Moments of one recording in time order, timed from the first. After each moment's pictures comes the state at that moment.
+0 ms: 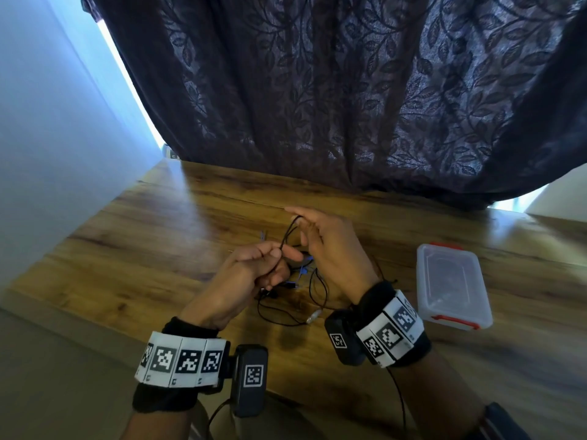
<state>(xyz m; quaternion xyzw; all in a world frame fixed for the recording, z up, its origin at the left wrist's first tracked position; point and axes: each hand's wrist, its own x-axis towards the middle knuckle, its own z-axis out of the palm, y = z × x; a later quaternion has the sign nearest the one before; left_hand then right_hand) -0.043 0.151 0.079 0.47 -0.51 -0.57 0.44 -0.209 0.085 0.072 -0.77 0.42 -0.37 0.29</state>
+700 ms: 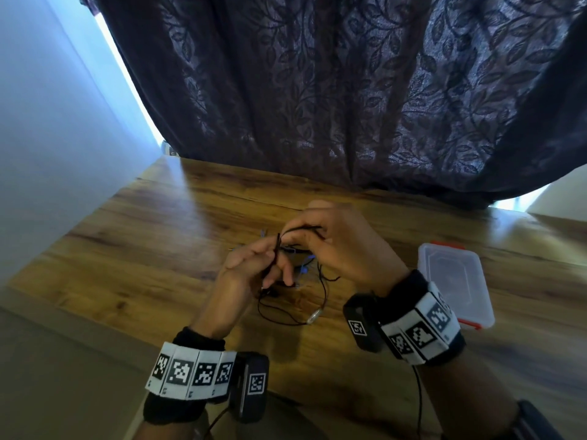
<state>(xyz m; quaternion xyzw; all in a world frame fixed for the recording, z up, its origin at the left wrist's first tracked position) -0.043 0.156 0.069 0.40 -0.53 -0.54 0.51 -0.225 0.093 0.111 -0.85 0.34 -0.31 0.27</state>
